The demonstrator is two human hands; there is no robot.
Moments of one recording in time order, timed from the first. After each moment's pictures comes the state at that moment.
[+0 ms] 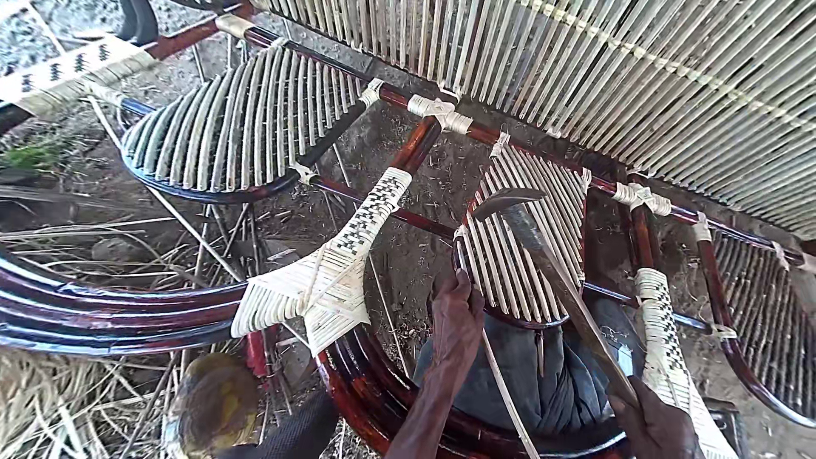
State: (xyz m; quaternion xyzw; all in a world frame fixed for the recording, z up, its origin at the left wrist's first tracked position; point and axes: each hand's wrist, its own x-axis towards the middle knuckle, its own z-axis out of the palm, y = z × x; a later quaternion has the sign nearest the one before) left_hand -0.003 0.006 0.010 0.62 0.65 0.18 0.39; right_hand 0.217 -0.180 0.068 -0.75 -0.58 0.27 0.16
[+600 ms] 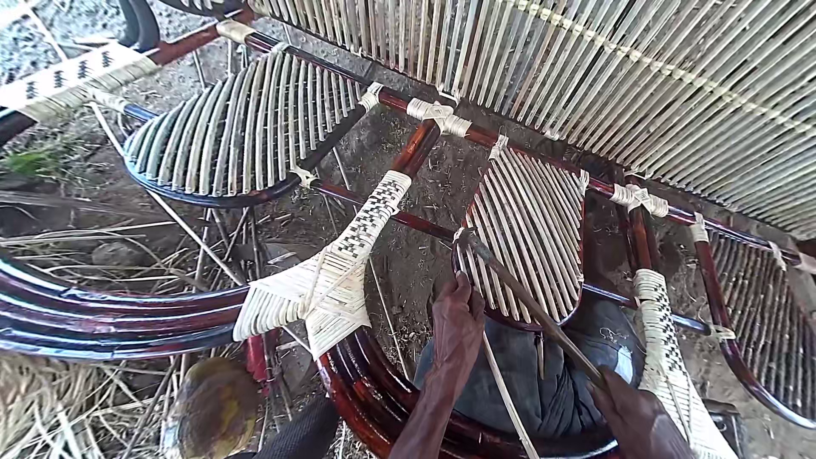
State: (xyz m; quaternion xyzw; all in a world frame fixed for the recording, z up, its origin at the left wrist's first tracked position) left_hand -0.002 0.006 0.007 0.62 0.65 0.19 0.40; right_hand 0.209 -0.166 0.061 -0.77 -0.56 0.29 0.03
